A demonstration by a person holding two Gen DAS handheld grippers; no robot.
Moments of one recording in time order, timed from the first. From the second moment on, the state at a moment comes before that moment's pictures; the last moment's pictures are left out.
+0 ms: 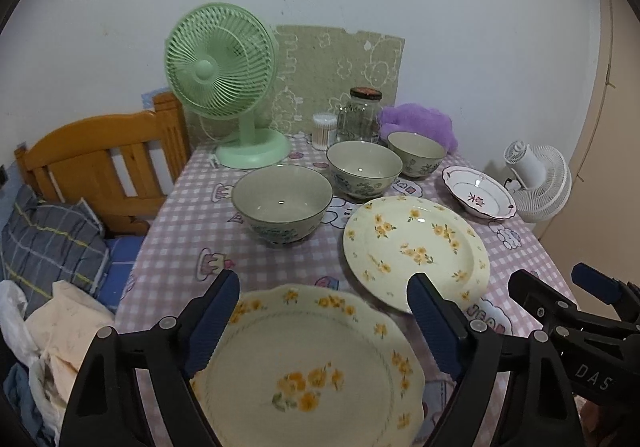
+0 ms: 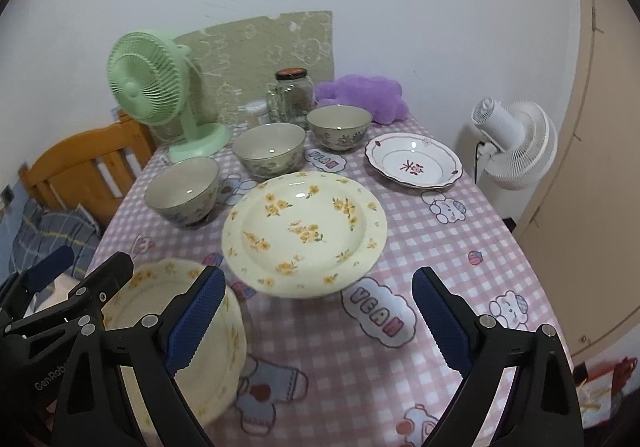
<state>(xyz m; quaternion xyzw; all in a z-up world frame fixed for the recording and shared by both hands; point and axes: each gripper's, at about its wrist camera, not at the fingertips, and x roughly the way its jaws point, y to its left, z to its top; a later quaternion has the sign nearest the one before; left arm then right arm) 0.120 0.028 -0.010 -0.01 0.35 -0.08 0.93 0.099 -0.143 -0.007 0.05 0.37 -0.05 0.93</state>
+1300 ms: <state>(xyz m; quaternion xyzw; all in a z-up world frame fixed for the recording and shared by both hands) 0.270 -0.060 -0.110 -0.04 0.50 0.01 0.87 0.304 -0.223 -0.123 0.07 0.49 0.03 0.87</state>
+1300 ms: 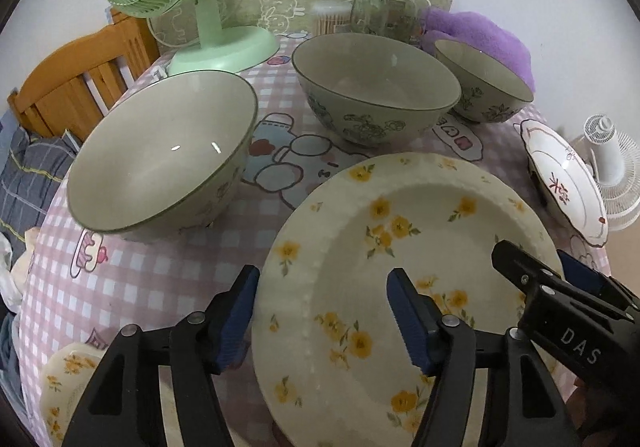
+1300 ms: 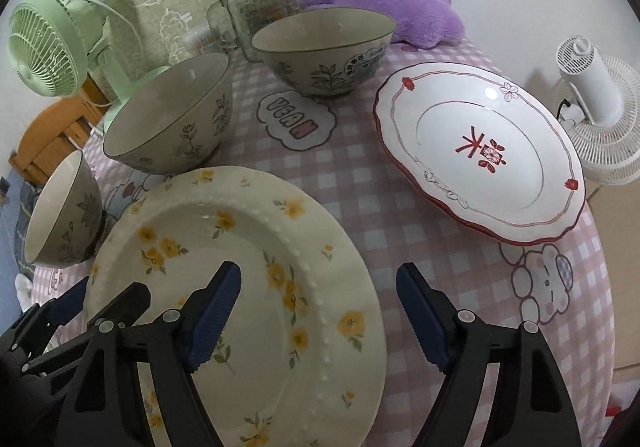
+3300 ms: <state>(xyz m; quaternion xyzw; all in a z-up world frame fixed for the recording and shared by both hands) 0.132 0.101 -0.107 0.01 0.50 -0.01 0.86 0.159 -0.048 -0.120 0.02 0.52 0.00 0.85</state>
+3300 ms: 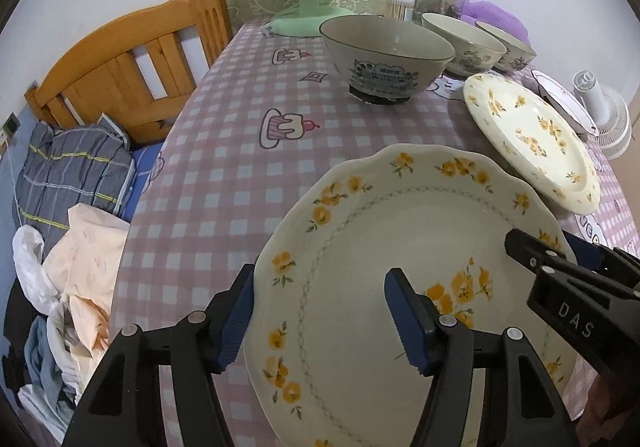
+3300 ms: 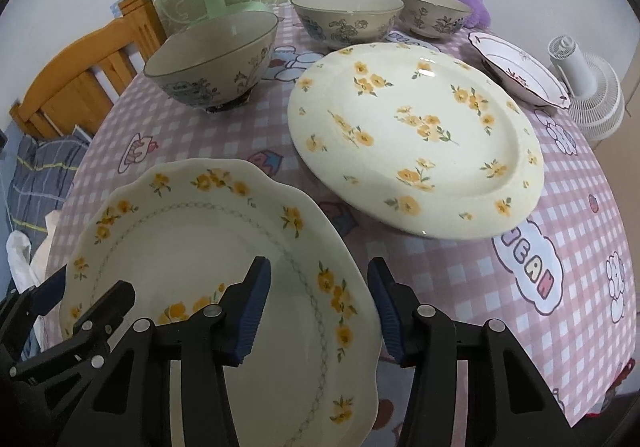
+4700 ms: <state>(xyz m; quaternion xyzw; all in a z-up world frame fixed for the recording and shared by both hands) 0.100 -0.074 -0.065 0.01 0.48 -0.07 0.87 0.111 -0.231 -0.068 0.05 0.51 -0.02 0.86</state>
